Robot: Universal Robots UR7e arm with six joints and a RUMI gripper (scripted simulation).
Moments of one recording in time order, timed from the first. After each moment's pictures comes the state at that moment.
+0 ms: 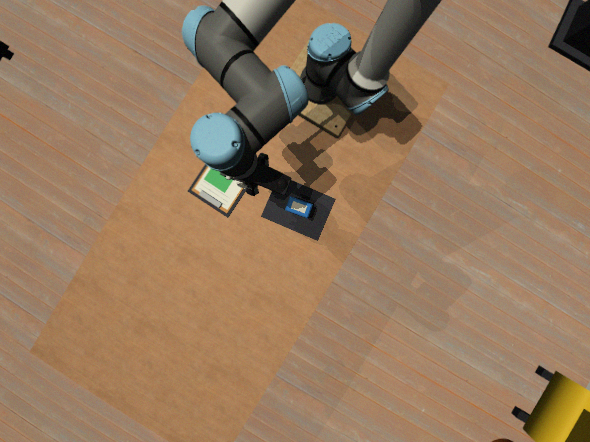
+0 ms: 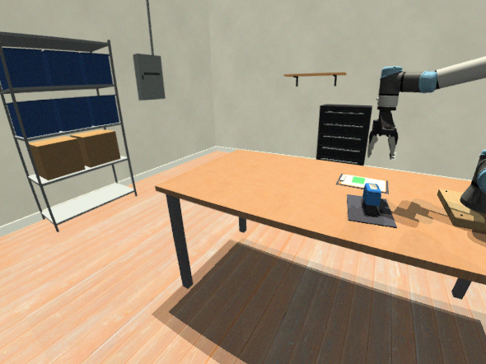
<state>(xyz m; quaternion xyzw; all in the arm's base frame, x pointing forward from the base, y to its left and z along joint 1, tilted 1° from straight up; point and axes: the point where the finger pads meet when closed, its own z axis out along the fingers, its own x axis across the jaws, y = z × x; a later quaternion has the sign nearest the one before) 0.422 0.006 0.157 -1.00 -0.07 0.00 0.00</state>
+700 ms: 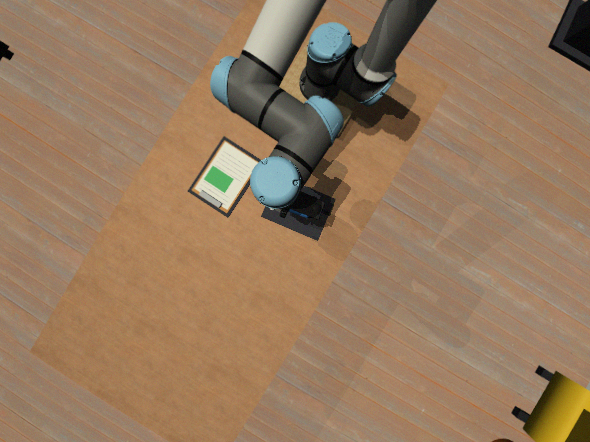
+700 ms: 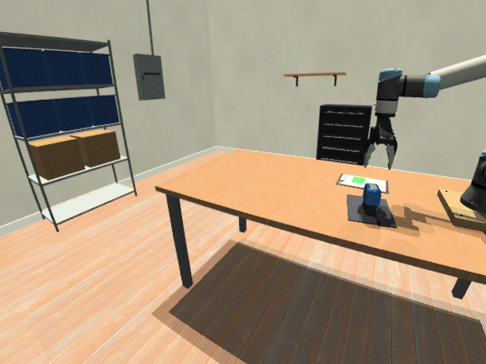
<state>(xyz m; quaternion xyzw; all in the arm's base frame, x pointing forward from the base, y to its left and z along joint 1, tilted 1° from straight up) 0.434 0.105 0.140 -1.00 -0.07 0.01 0.00</state>
